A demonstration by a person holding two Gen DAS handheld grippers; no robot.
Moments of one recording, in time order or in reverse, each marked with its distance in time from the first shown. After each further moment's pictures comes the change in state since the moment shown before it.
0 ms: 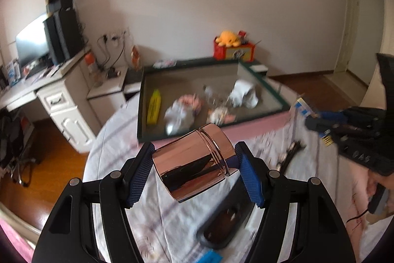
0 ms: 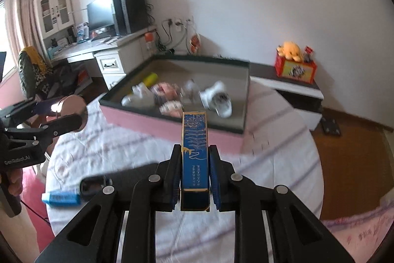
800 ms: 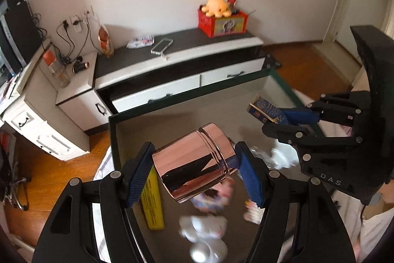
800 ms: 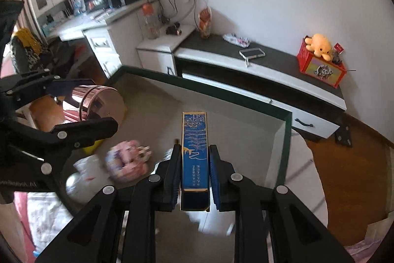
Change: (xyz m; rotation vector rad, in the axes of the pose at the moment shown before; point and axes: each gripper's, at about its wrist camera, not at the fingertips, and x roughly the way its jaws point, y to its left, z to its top) left arm 0.209 0.040 0.133 0.083 0.278 -0.115; right arm 0.192 -0.028 0.134 -0.063 0.242 0.041
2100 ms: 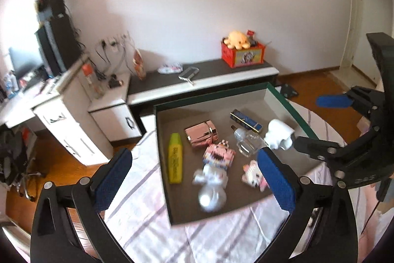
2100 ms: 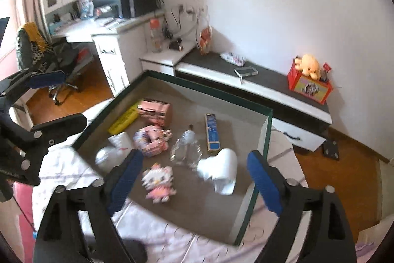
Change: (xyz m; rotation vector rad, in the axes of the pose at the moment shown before) left arm -0.127 -0.023 -0.087 -0.055 -0.252 0.156; right arm -0.100 0.040 -0.045 -0.066 -0.143 -0.055
